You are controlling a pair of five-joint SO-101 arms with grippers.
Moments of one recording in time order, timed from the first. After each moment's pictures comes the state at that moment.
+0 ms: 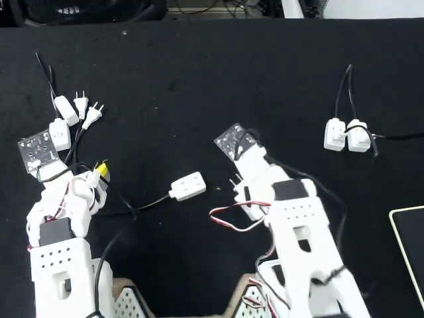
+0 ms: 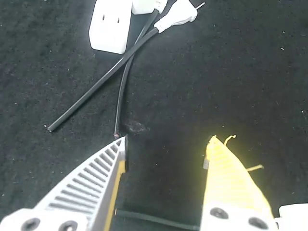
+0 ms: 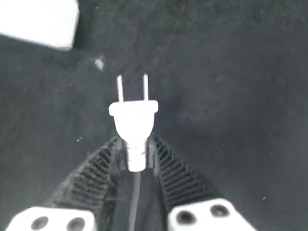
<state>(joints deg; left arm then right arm) -20.3 -69.9 77.7 44.0 8.0 -8.4 -41.2 64.1 56.7 29.6</state>
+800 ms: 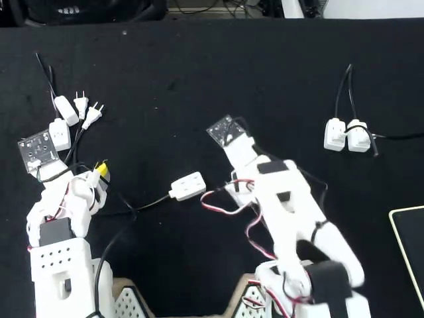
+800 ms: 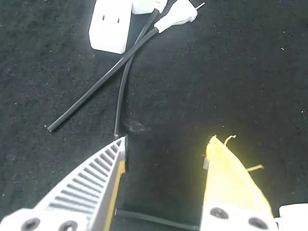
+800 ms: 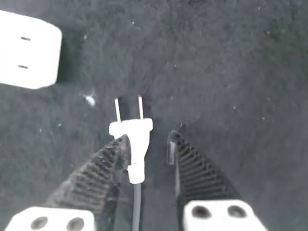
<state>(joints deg) -20.3 -69.9 77.7 44.0 8.0 -10.7 -18.2 56.8 45.8 25.0</state>
